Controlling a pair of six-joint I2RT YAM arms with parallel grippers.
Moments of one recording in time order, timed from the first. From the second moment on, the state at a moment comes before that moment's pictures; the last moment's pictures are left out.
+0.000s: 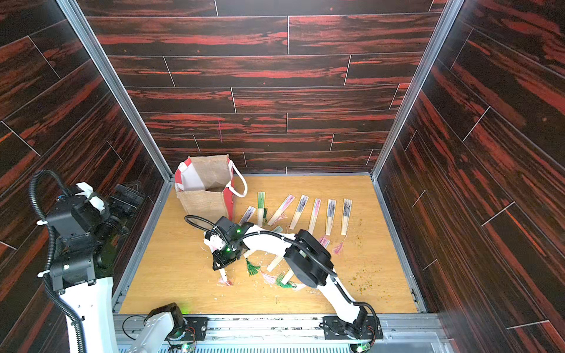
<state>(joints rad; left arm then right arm) 0.35 0.87 1.33 -0.71 0.20 -0.75 1.07 2.29 1.83 -0.67 -0.58 0.27</state>
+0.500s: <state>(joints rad) 0.35 0.87 1.31 -0.72 0.20 -0.72 1.07 2.51 2.12 -0.87 -0.56 0.21</state>
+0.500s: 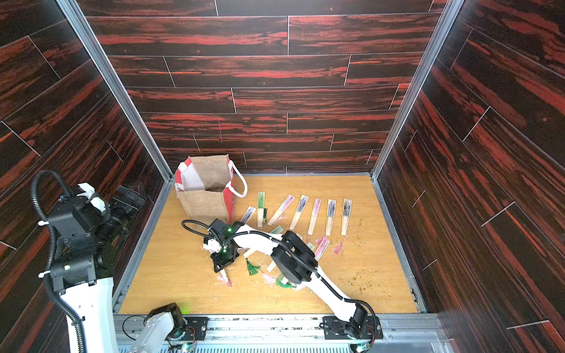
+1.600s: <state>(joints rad) 0.35 0.87 1.29 -0.71 0.22 -0.73 1.05 2.50 2.15 -0.91 -0.38 0.25</state>
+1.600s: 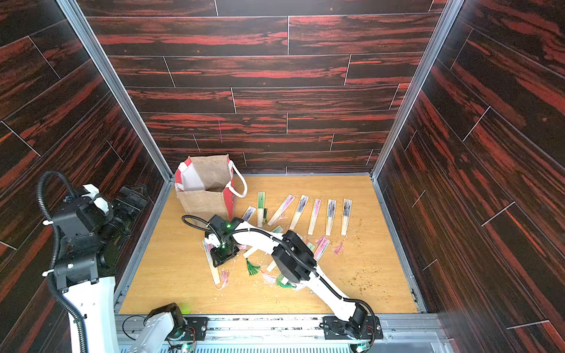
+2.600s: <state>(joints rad) 0.35 0.75 1.05 -0.71 -0.04 -0.65 0.89 1.31 1.26 -0.79 0.33 0.45</state>
